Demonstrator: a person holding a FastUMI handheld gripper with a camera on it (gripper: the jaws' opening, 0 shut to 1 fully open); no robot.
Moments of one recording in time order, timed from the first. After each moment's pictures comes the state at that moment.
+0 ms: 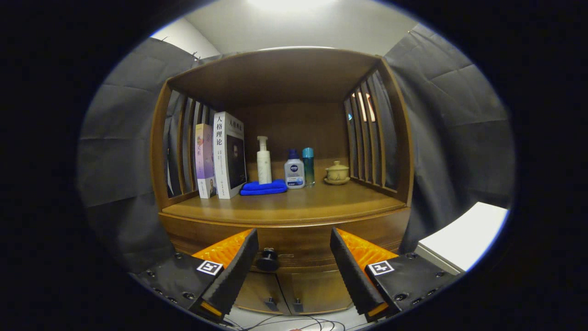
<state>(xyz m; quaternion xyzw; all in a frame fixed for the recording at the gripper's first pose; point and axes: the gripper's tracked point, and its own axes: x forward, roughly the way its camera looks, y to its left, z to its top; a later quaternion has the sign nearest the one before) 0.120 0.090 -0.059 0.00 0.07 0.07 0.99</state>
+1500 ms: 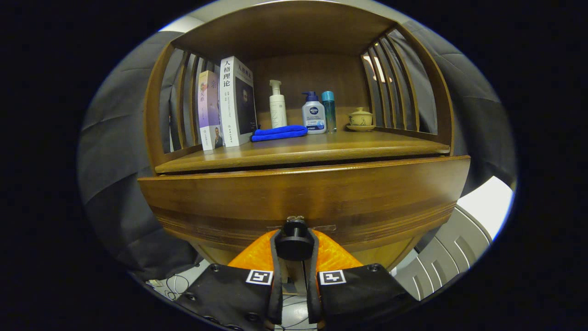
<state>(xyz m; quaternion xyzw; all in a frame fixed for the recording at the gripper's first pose) 0.129 0.138 -0.160 0.00 0.19 0.10 0.98</state>
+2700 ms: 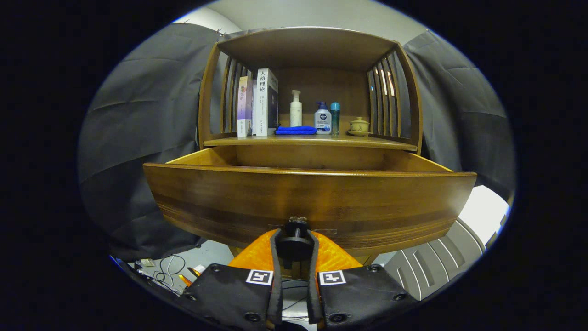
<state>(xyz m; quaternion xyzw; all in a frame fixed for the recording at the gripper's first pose) 0.006 0.122 -0.171 -0.05 0.16 0.12 0.98</state>
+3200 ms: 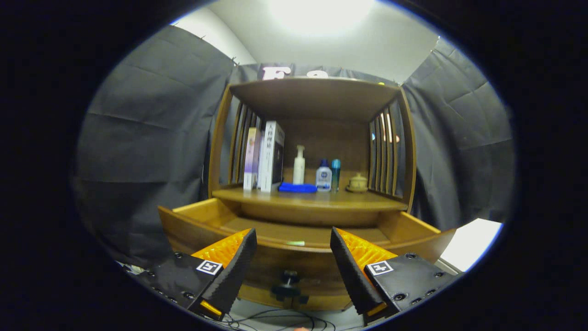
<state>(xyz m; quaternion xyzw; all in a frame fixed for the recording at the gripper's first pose) 0.012 0.125 -0.049 -0.05 -0.01 0.14 0.99</state>
